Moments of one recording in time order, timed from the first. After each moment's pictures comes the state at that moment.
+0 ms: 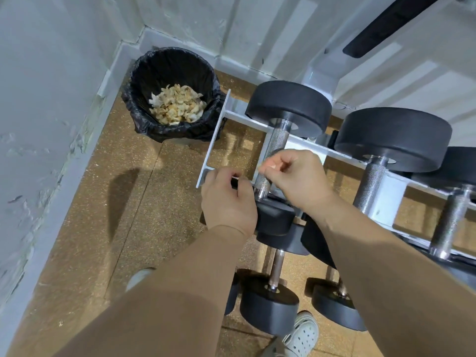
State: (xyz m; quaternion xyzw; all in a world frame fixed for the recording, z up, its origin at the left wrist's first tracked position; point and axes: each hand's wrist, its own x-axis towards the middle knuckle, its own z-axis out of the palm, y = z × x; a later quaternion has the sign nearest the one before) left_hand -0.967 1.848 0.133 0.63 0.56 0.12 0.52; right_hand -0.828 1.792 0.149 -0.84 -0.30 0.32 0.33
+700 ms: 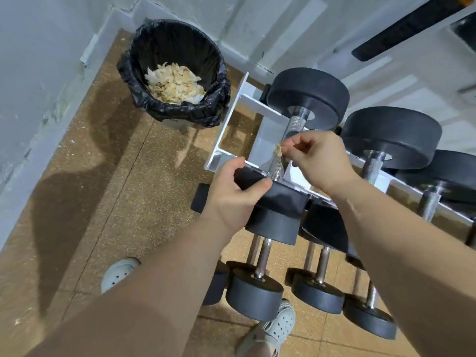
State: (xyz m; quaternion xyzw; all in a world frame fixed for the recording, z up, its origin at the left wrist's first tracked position) left_hand -1.017 1.862 0.122 0.47 0.45 0.05 0.76; right_hand -0.835 1.804 0.169 -0.88 -0.35 0.24 0.21
